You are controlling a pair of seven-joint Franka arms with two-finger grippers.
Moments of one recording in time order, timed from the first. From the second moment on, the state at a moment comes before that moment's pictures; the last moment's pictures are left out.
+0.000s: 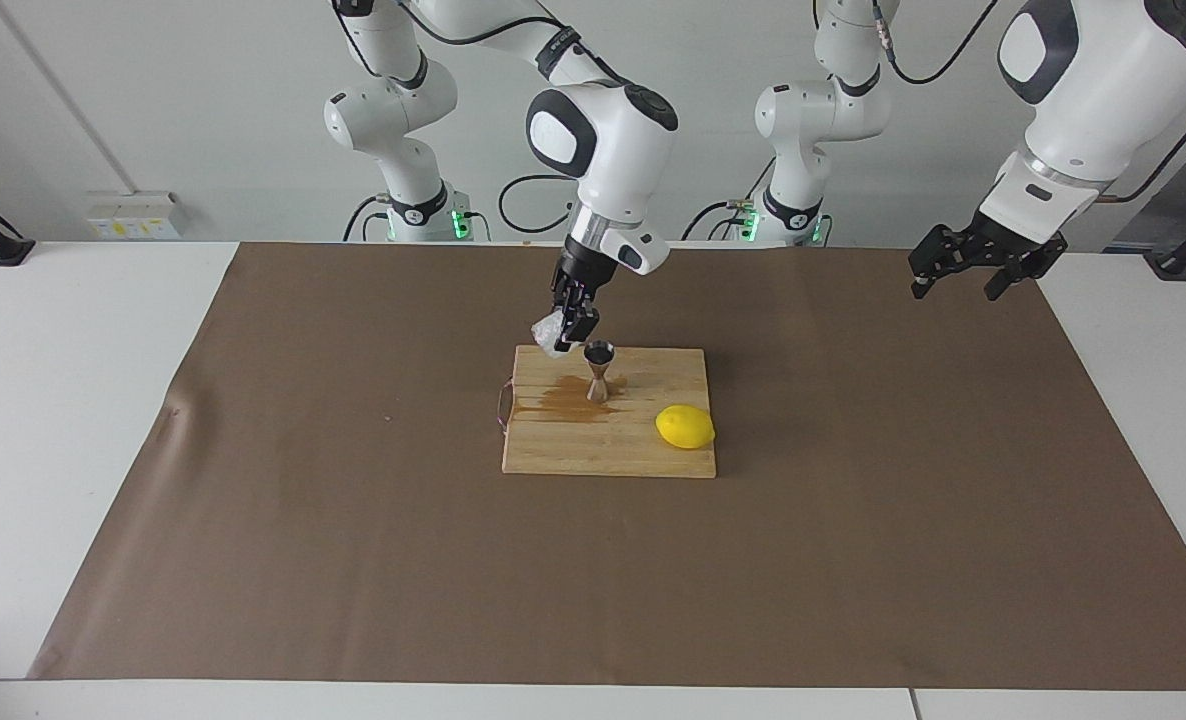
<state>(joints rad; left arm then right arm) -0.02 0.03 -0.05 -1.55 -0.03 1.55 0.00 0.63 0.18 0.05 -1.77 -0.38 1.87 -0.92</state>
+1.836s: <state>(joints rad) -0.02 0.04 -0.05 -1.50 -0.01 1.52 0.04 -0.09 0.16 0.05 -2.18 0.35 2.18 -1.84</state>
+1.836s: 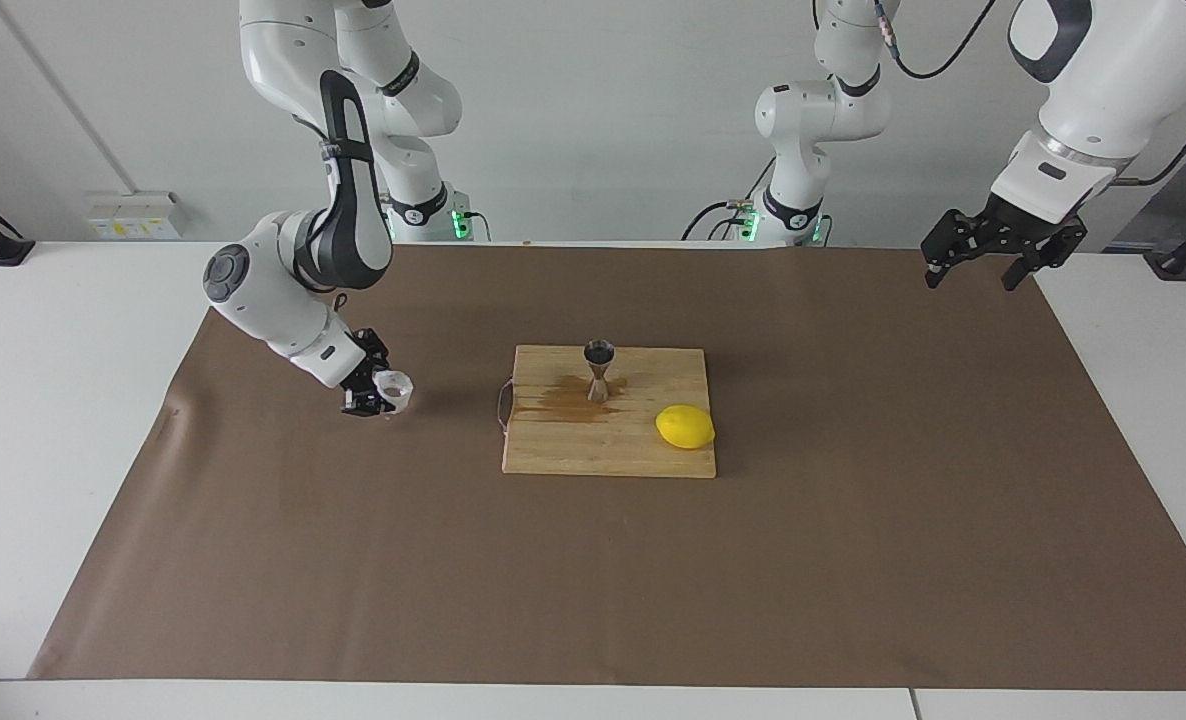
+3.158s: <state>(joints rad) -0.02 0.05 -0.05 -1.50 -0.02 1.52 0.04 -0.29 0.01 0.05 -2.16 0.26 2.05 -1.60</state>
